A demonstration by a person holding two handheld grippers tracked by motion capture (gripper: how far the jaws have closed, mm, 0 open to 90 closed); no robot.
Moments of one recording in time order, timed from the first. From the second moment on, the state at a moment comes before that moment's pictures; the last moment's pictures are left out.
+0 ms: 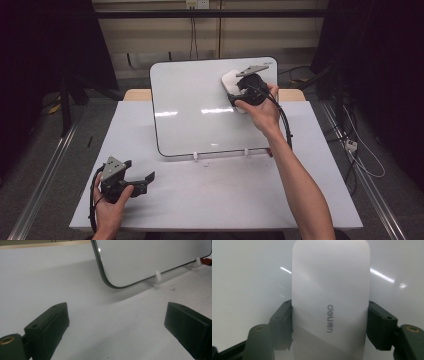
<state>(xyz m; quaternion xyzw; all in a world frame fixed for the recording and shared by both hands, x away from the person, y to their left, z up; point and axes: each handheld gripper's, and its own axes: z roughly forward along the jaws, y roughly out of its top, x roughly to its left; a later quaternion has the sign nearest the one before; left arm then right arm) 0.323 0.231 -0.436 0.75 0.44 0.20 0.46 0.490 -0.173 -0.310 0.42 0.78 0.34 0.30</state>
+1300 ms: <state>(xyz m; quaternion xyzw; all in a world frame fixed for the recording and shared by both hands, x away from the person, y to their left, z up) 0.321 0.231 -0.433 0.74 0.44 0.21 0.46 0.412 -0.211 -0.350 0.44 0.74 0.36 0.36</state>
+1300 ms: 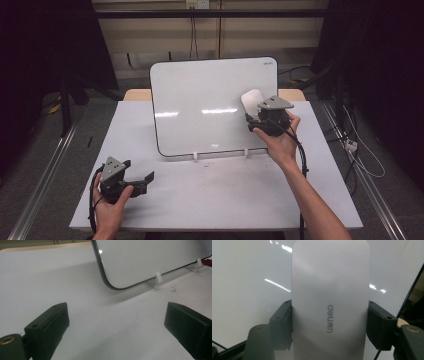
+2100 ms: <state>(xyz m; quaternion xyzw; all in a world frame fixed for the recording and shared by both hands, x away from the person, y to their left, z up) 0.324 0.232 -0.436 0.74 0.44 0.21 0.46 0.419 -0.231 -0.369 0.49 0.73 0.32 0.36</state>
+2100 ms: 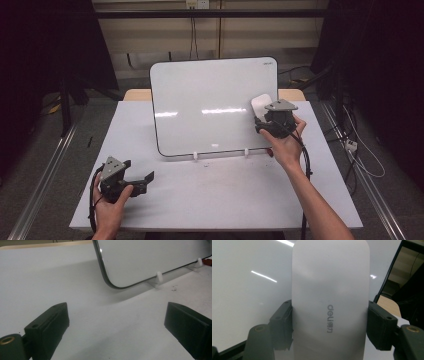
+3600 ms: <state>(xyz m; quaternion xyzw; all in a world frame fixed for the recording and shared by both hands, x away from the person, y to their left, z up) 0.326 0.224 -0.435 0.75 0.44 0.21 0.45 0.397 -0.236 -0.405 0.50 0.72 0.32 0.35</state>
